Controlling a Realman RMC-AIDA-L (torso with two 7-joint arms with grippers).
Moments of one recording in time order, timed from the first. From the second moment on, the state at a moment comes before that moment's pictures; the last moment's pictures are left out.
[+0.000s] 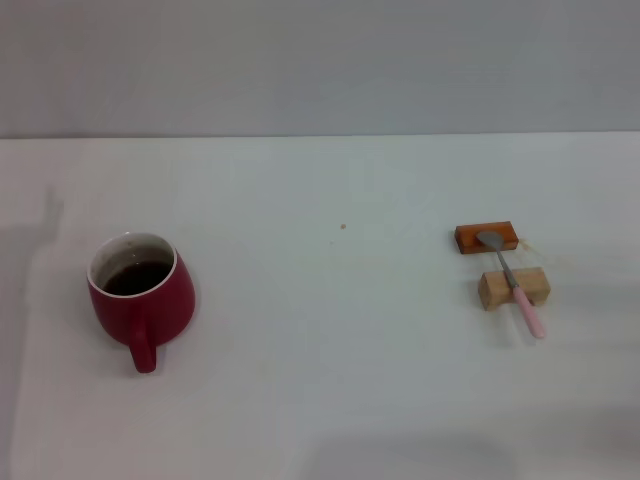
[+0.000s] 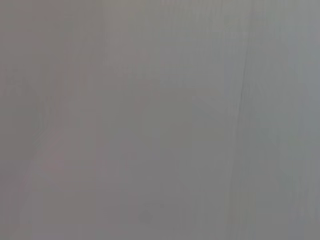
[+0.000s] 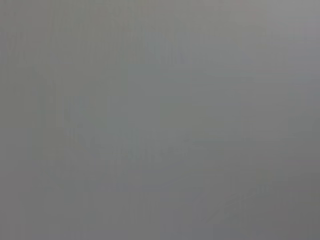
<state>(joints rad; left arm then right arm) -0.38 -2.08 -1.47 -0.24 2.60 1.22 -0.21 0.32 2.07 1.22 0.13 -2.37 -1.49 0.08</state>
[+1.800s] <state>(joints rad) -0.33 -2.07 -1.42 -0.15 2.61 1.13 -0.18 0.32 2.08 1.21 0.14 -2.37 -1.50 0.08</state>
